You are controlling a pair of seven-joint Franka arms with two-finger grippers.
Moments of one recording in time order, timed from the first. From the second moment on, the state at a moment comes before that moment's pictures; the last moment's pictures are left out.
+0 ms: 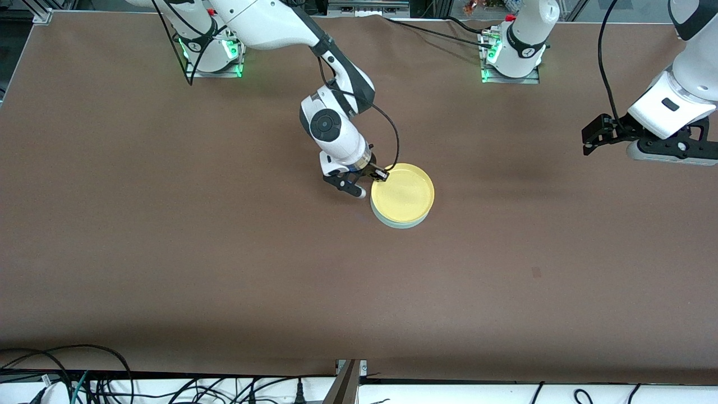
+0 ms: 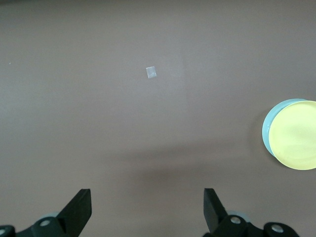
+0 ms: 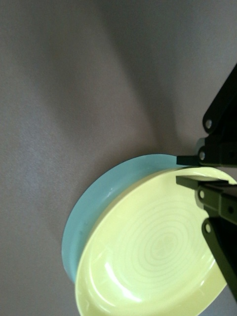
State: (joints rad) left arm -0.02 -0.04 -0.06 -1.76 0.05 1.74 0.03; right arm 0.81 0.74 0.02 -1.63 0.42 2.55 1.05
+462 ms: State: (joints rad) left arm -0.02 -0.04 -0.08 -1.76 0.05 1.74 0.03; right arm 0.76 0.70 0.01 -1.60 0.42 2.55 1.07
